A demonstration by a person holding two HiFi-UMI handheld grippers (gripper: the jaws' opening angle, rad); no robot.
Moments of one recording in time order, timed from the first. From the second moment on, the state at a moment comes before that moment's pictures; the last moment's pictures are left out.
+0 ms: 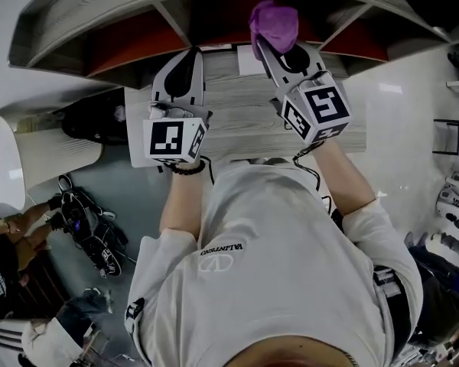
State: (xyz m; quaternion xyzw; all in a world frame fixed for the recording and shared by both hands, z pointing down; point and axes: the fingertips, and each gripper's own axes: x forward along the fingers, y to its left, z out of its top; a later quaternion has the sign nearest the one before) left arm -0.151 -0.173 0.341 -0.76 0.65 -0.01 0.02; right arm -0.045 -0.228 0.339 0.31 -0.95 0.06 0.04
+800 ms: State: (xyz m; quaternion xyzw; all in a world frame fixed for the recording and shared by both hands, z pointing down) left arm -0.158 -0.164 0.309 -0.75 0.66 0.00 0.05; right arm 0.090 -0.239 0.298 0.40 -0.91 0.04 0.00
